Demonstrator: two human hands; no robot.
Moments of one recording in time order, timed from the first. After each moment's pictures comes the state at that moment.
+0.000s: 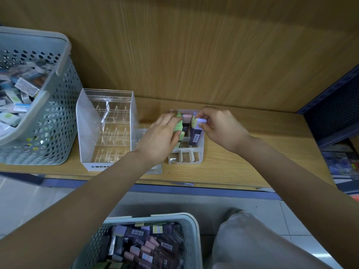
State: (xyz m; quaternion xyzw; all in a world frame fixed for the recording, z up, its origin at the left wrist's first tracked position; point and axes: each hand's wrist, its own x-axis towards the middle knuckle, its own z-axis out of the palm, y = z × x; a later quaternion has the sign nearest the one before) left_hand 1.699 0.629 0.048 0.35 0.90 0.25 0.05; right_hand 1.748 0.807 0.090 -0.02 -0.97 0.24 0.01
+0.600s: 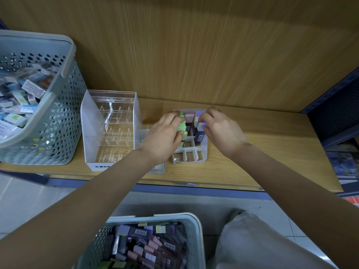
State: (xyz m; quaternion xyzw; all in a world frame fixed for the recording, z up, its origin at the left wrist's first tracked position) left_hand 1.698 0.629 0.050 0.36 0.90 0.23 0.05; right_hand 1.749 0.809 0.060 0.03 -1.00 0.03 0.08
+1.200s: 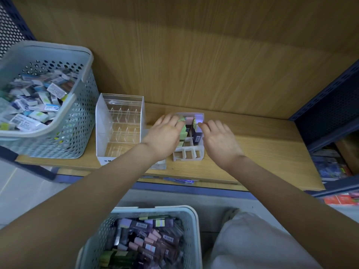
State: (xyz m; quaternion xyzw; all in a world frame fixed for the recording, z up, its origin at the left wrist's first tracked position) left_hand 1.716 0.617 0.080 0.41 0.91 0.05 0.00; right_hand 1.789 0.784 0.073 0.03 -0.99 -0.10 0.11
